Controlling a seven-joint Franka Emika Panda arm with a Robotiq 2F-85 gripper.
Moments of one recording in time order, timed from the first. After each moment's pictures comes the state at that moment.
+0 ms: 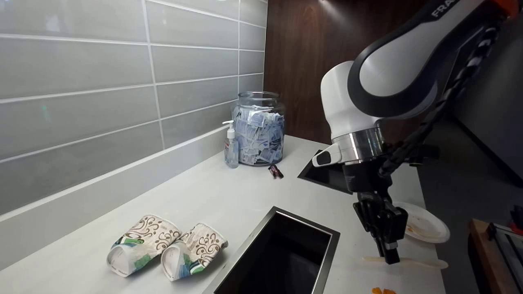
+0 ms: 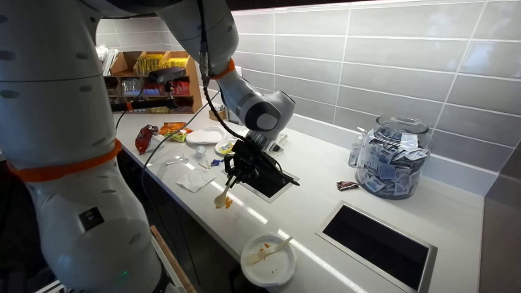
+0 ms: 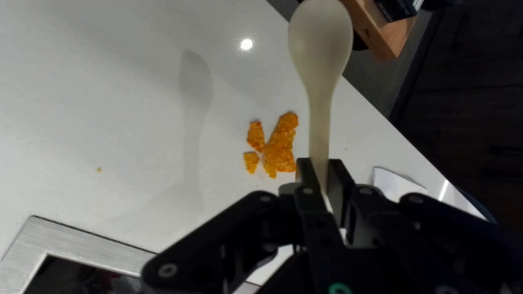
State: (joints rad) arm 0.04 0.09 0.14 -2.44 0.40 2.04 -0.78
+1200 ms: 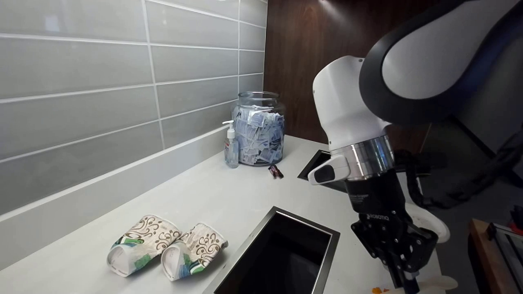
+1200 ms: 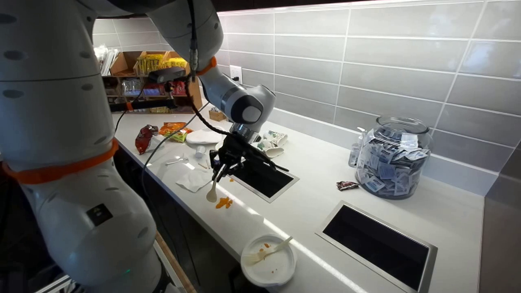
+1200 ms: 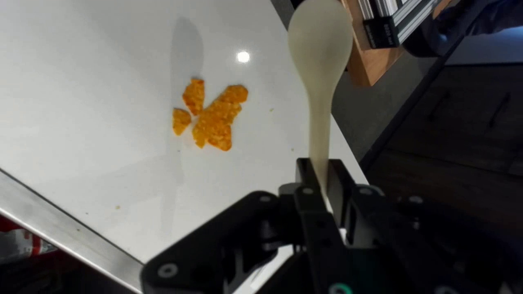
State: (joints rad) arm 0.13 0.08 0.21 -2.43 0.40 2.03 -0.94
